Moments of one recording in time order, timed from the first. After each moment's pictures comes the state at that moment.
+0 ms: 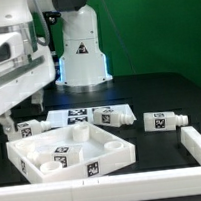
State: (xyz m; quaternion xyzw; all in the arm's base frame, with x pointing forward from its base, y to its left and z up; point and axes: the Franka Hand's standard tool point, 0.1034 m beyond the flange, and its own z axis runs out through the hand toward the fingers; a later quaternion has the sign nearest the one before) arm 0.513 -0.139 0.064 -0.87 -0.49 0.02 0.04
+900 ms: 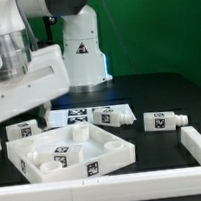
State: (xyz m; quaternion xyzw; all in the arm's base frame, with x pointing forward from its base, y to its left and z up) arm 0.556 -0.135 0.045 -0.95 -0.30 0.01 0.05
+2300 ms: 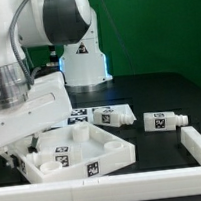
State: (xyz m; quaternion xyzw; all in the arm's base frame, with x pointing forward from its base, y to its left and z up) arm 0.550 -0.143 0.010 -0.96 -0.28 -0.01 0.05
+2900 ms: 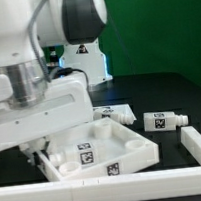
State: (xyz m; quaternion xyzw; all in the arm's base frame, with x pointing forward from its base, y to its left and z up) arm 0.561 -0.100 0.010 -0.99 -0.11 0.00 0.05
